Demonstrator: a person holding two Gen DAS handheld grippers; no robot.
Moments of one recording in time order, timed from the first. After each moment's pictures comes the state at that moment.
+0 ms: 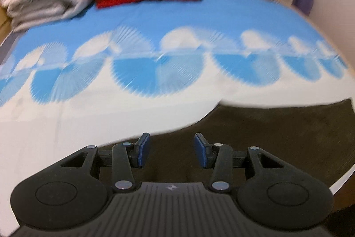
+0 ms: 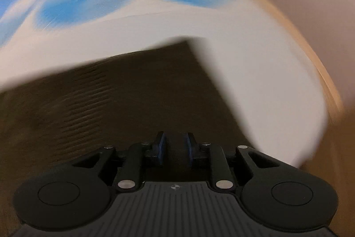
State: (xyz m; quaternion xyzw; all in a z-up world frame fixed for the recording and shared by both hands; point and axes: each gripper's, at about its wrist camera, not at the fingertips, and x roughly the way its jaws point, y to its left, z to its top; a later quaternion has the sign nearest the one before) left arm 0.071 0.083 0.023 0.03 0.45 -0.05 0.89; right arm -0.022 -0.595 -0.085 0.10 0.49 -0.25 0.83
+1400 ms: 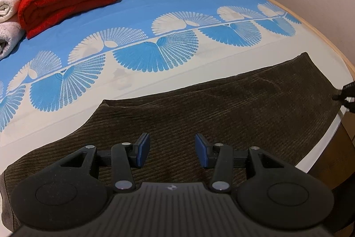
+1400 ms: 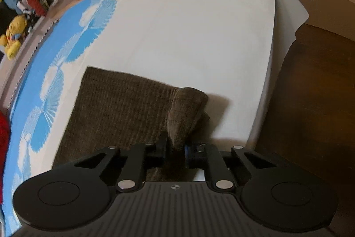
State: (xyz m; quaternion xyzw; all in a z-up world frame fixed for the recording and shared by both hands) left arm 0.032 -0.107 -0.021 0.11 0.44 -0.16 0.88; right arm -0.112 -0.655 -0.129 0.45 0.34 -0.32 0.76
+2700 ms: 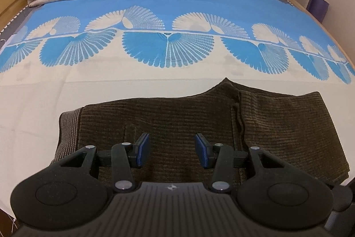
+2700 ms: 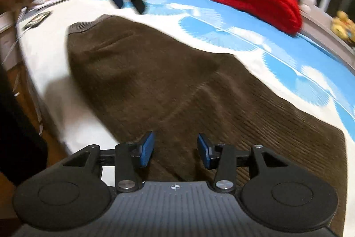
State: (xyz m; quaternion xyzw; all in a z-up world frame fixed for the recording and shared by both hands) left arm 0.026 0.087 -0.014 -0.01 0.47 0.00 0.88; right arm -0.103 -0.151 -0.081 -0.17 0.34 0.31 0.87
